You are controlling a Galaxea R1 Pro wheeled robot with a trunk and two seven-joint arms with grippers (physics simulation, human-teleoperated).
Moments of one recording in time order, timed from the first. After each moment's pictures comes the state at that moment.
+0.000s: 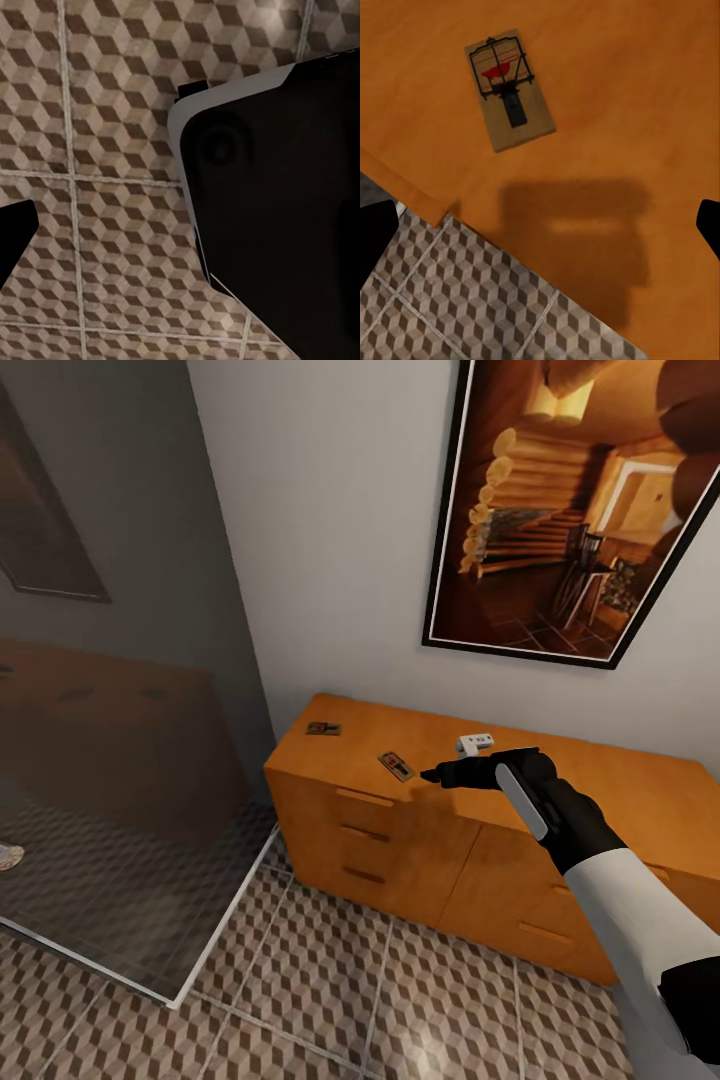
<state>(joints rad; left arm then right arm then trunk) -0.28 0.04 -0.71 0.07 0.49 -0.20 -0.02 -1.01 -0.18 0.34 -0.99 -0.38 0.84 0.18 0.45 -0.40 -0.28</state>
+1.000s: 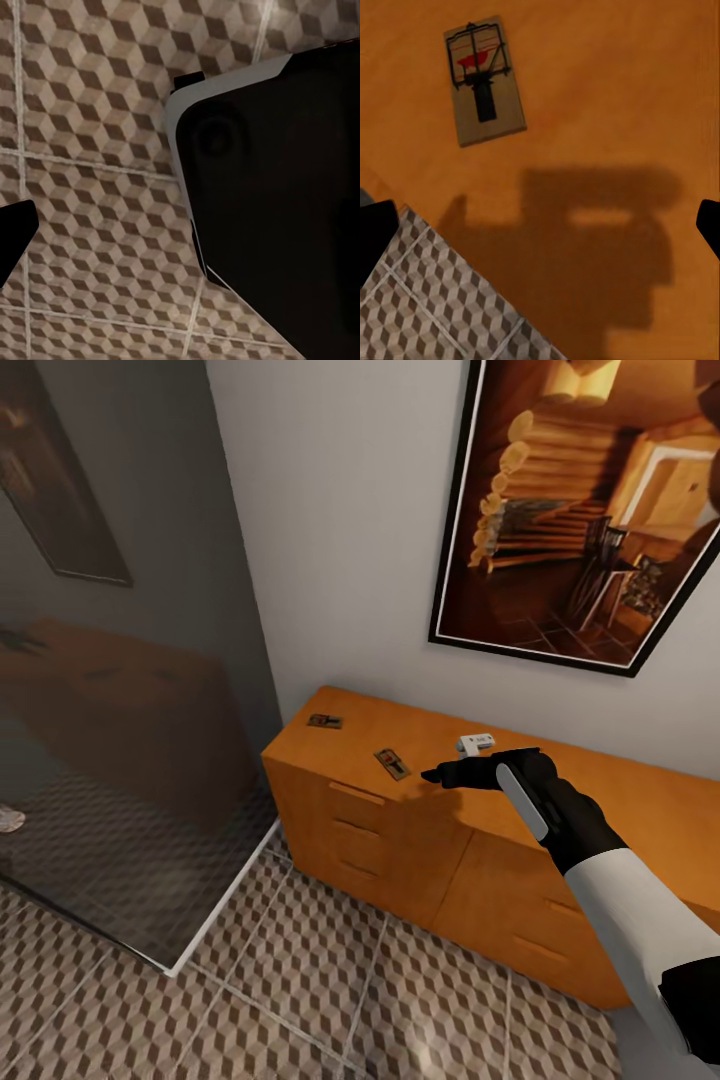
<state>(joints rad) -0.28 0.04 -0.71 0.07 0.49 -0.20 -0.02 -1.01 -0.18 0.34 -0.99 -0.38 0.84 0.18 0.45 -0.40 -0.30</state>
